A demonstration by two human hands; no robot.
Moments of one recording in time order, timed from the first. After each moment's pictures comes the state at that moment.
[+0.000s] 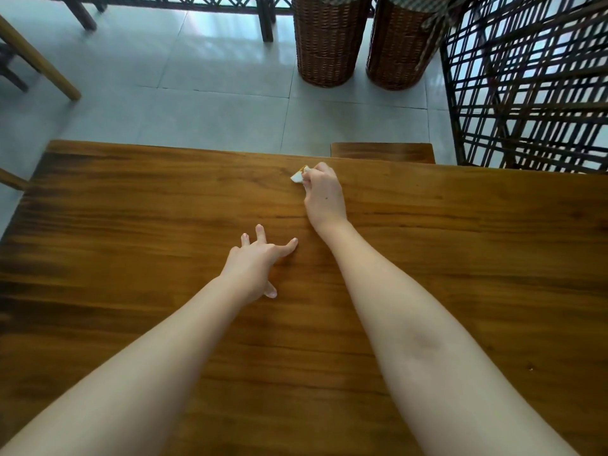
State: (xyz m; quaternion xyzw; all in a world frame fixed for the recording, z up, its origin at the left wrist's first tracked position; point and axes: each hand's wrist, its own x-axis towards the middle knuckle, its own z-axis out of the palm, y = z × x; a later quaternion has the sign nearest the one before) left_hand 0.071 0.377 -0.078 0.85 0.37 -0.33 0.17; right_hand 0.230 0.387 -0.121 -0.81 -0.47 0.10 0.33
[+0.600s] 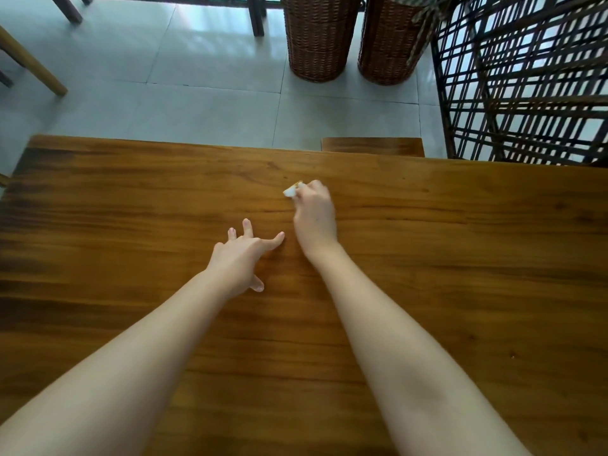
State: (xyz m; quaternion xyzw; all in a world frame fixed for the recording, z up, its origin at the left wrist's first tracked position) left_hand 0.066 0.377 -0.085 0.85 0.38 -0.31 0.16; right_hand 0.208 0.347 -0.128 -0.82 -0.45 0.09 0.33
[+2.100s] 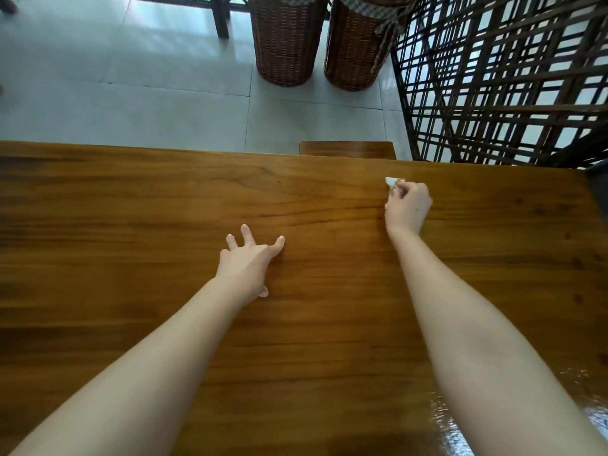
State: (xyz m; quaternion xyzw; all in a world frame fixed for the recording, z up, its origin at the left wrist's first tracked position) left_hand 0.066 0.379 -0.084 0.87 0.34 -0.31 0.18; right_hand 0.330 0.283 -0.122 -0.93 -0.15 0.01 0.34
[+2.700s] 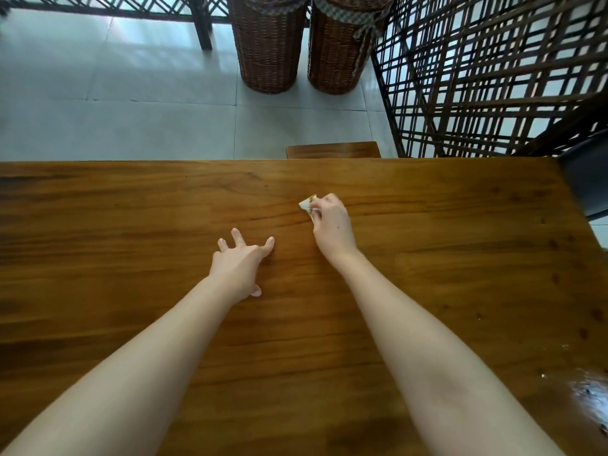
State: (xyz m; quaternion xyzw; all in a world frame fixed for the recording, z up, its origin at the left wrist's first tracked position) left_hand 0.068 0.380 -0.084 0.88 0.33 -0.32 0.16; right_hand 0.237 0.304 -0.128 -0.86 -0.39 0.09 0.30
